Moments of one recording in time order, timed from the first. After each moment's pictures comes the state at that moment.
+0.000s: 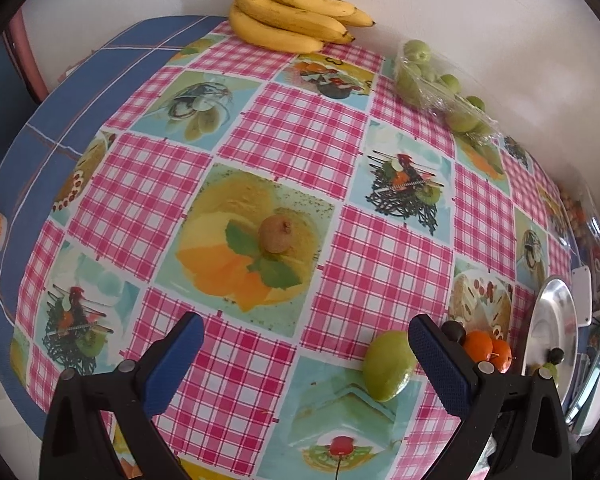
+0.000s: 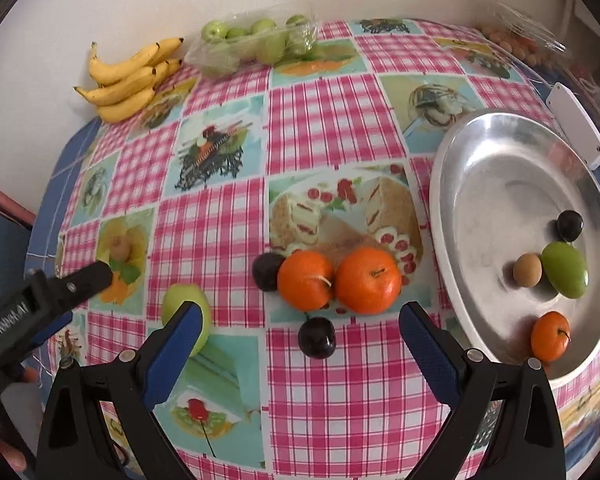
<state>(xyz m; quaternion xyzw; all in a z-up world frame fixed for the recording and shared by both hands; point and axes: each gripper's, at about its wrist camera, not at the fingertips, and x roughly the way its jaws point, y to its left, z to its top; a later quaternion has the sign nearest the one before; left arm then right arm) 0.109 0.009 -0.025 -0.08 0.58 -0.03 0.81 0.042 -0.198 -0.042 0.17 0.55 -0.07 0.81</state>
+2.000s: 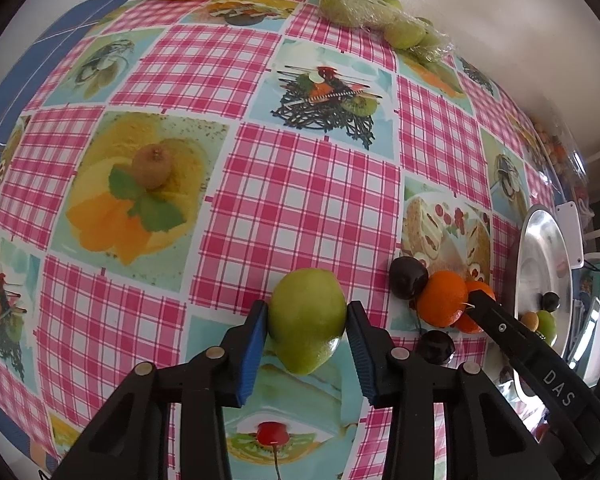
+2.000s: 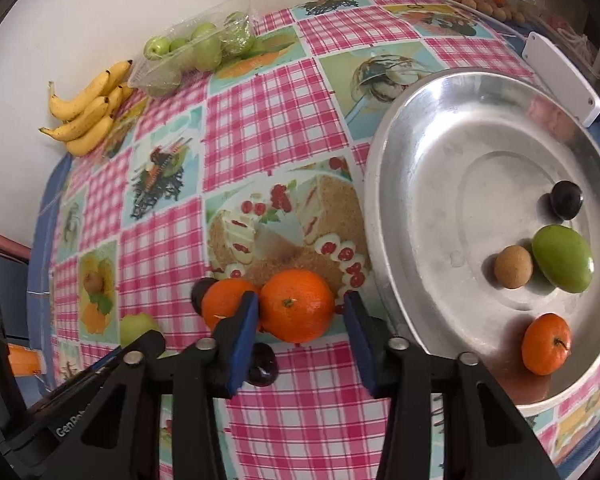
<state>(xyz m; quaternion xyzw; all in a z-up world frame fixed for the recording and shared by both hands) 0.099 -0.048 -0.066 -0.06 0.63 -0.11 0.76 0.042 -0.243 -0.064 0.24 0.56 -0.10 0.79</state>
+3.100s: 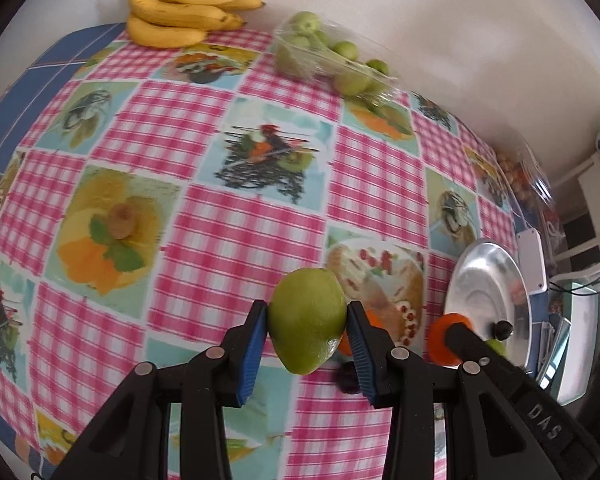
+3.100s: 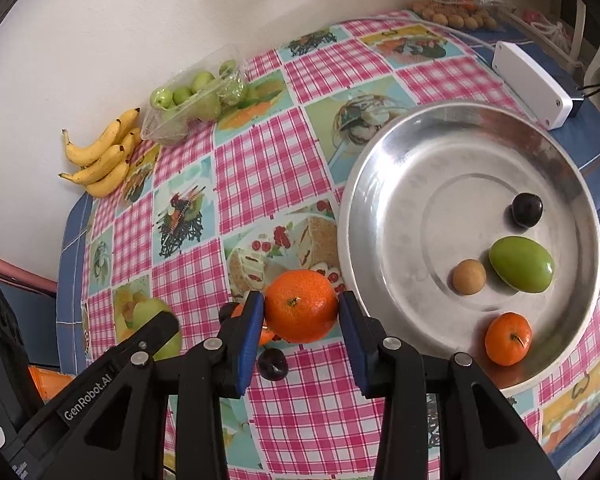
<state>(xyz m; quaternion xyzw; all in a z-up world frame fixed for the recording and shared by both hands) 0.098 -0.085 -0.021 -0.09 0.58 -0.14 0.79 0.025 -0.270 -0.019 0.28 0.52 -0.11 0.80</state>
